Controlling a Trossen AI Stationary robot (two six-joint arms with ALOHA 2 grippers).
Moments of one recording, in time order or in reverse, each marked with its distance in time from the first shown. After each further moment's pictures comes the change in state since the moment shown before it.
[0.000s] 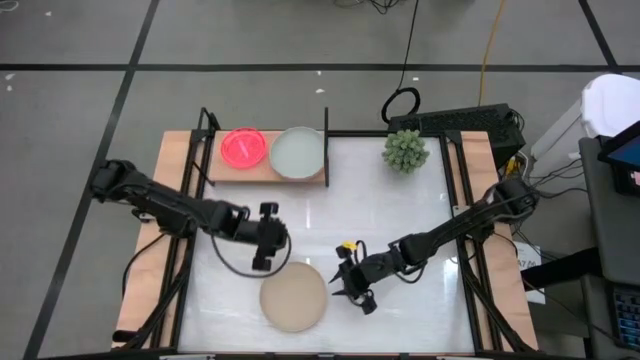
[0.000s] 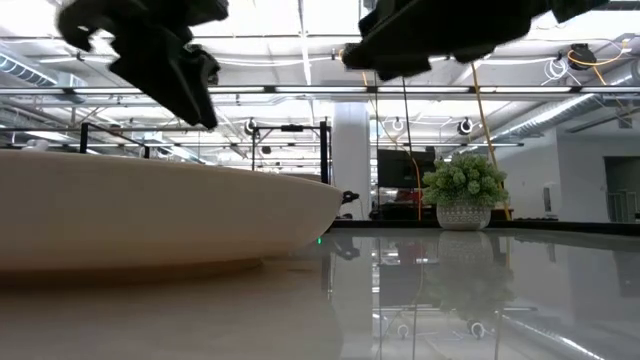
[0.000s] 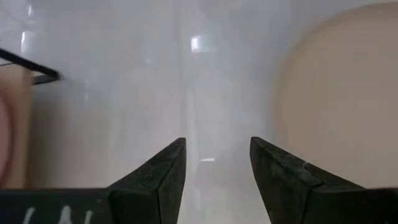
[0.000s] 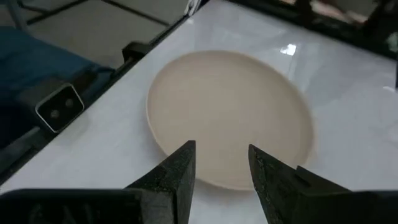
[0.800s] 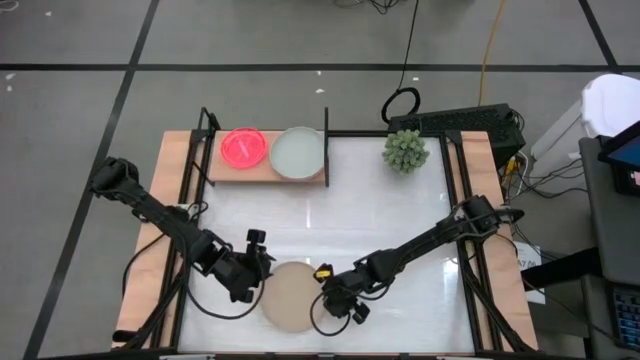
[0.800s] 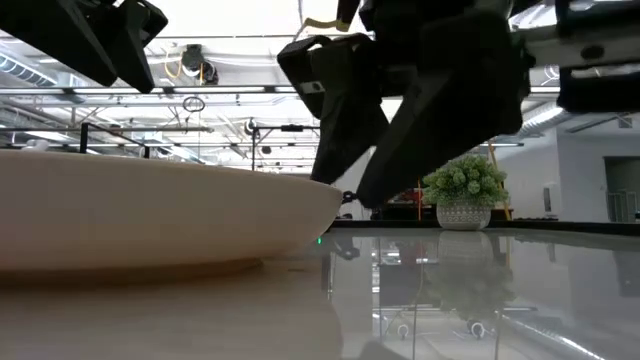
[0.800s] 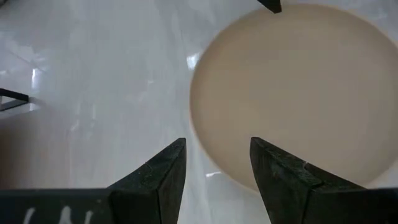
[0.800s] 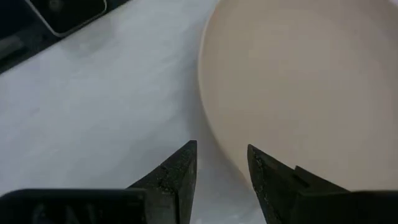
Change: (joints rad) left arm -0.344 0.001 -0.004 -0.010 -0.190 -0.184; right arm 0.002 0.310 0.376 -0.423 -0.149 -0.278
